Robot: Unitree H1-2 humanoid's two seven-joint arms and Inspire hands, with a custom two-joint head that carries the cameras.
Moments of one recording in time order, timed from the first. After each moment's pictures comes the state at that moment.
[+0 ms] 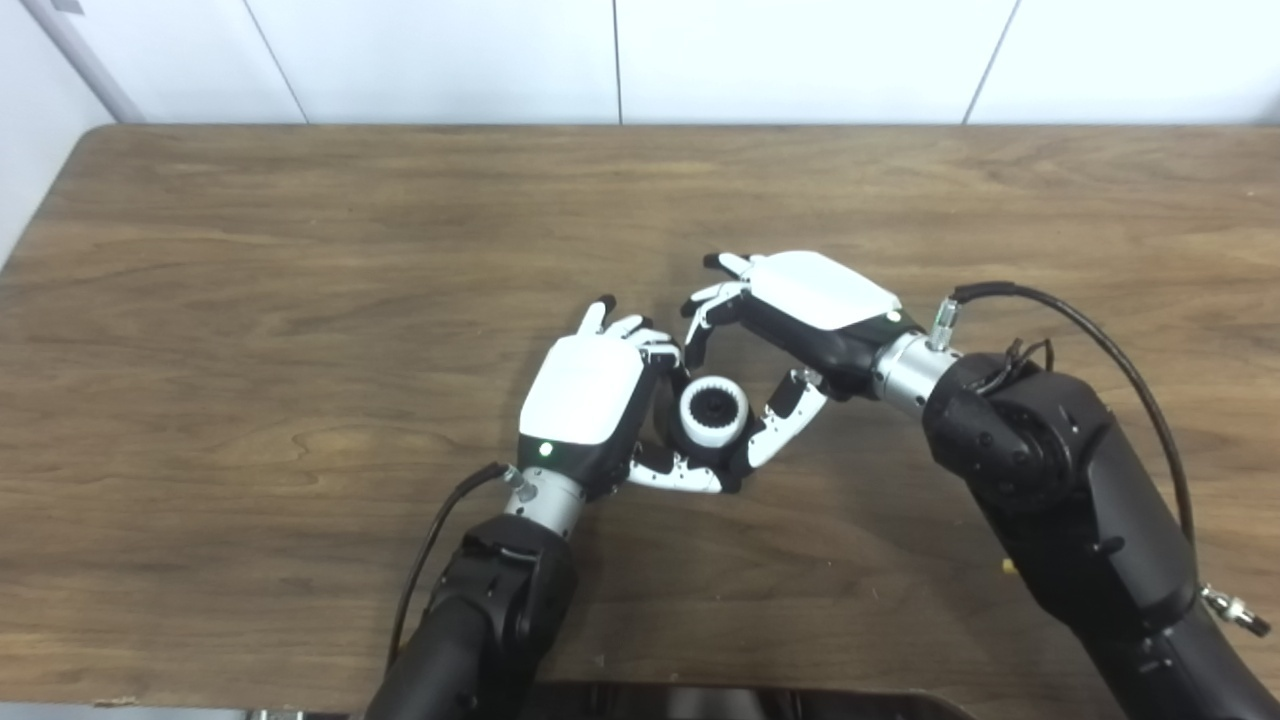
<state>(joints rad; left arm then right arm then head) 0.01 0.10 -0.47 -0.24 1.15 0.21 -0.11 -0.34 -0.30 0.41 -0.42 -0.83 0.23 0.74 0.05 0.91</state>
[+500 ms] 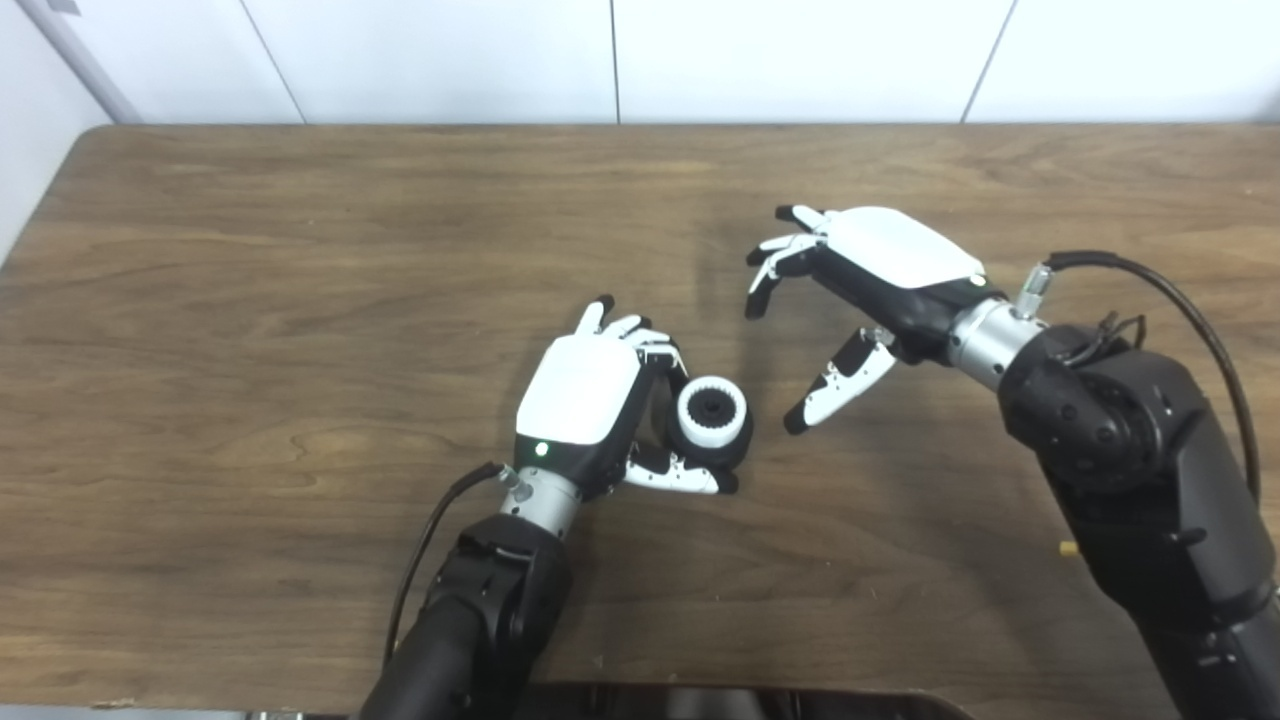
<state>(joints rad) 0.01 0.11 -0.47 -0.24 1.13 0.20 -0.11 -0.35 -0.36 0.30 -0.49 -0.80 0.27 0.76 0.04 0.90</state>
